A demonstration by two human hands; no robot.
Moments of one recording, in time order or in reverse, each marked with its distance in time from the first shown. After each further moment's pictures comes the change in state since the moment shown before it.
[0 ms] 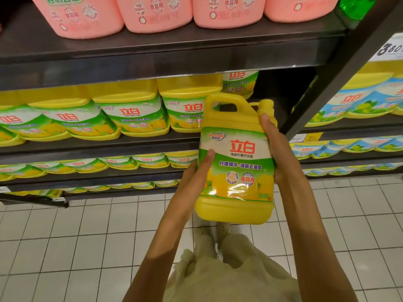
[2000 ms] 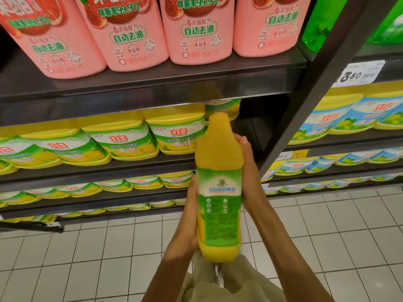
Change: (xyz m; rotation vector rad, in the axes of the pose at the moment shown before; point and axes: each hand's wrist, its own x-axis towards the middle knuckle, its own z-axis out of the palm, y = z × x) left_hand 0.007 -0.031 0.029 -0.351 -0.028 -0.174; right_hand -0.006 0.009 0.027 0.164 -0.057 -0.155
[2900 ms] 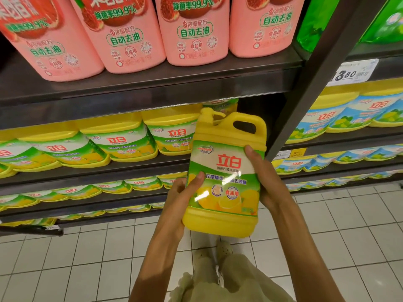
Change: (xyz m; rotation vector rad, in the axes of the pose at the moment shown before) left_hand -0.006 0.039 -0.003 0.179 0.062 0.199; right_hand 0.000 -0.012 -0.051 -0.027 -0.097 0.116
